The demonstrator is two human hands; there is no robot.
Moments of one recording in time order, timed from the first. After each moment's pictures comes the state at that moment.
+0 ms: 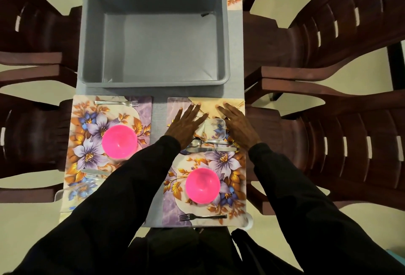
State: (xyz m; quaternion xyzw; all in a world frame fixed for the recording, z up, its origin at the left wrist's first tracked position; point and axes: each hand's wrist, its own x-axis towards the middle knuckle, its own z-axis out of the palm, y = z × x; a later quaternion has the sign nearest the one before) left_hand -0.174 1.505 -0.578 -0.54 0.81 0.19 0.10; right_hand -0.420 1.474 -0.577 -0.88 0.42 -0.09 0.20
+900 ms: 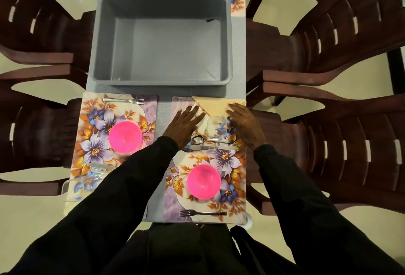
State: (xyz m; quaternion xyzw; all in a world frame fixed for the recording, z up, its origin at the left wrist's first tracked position) left_hand -0.159 1.522 -0.554 -0.55 0.81 0.22 0.01; right_hand -0.430 1.479 -0.548 -0.84 0.49 -0.12 0.22
